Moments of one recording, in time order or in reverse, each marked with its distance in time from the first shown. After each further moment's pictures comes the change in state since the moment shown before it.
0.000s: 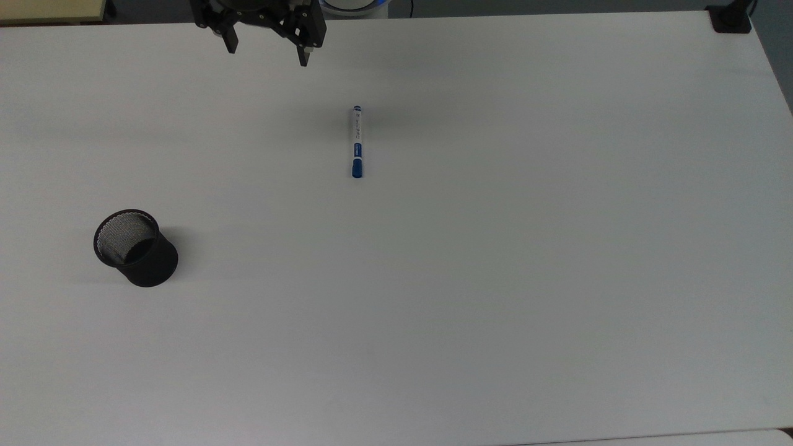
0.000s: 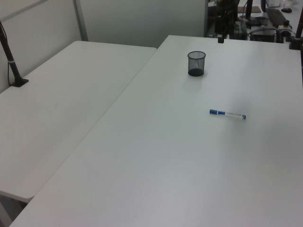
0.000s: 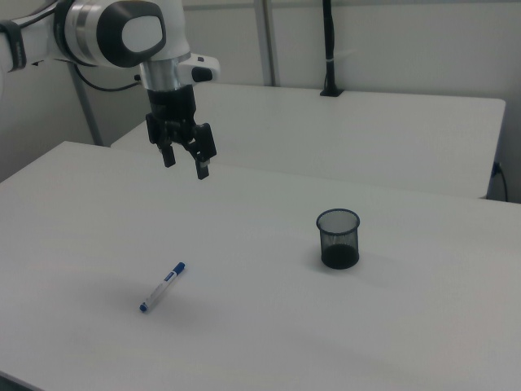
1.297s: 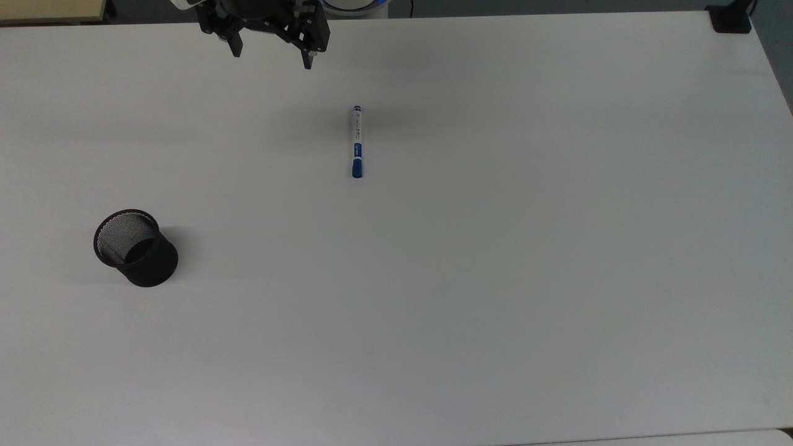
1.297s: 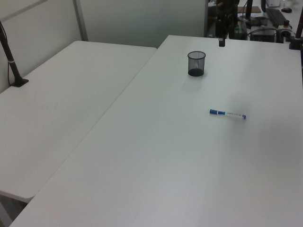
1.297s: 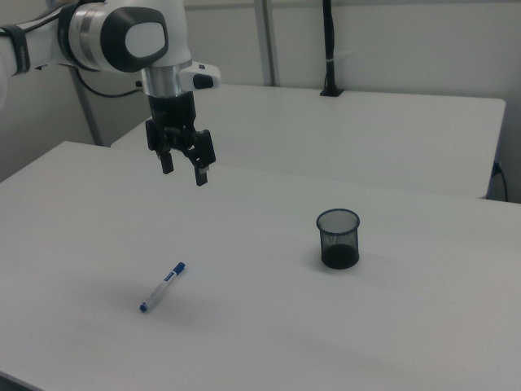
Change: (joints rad) arm 0.002 0.013 0.002 -0.007 0.000 -0.018 -0.015
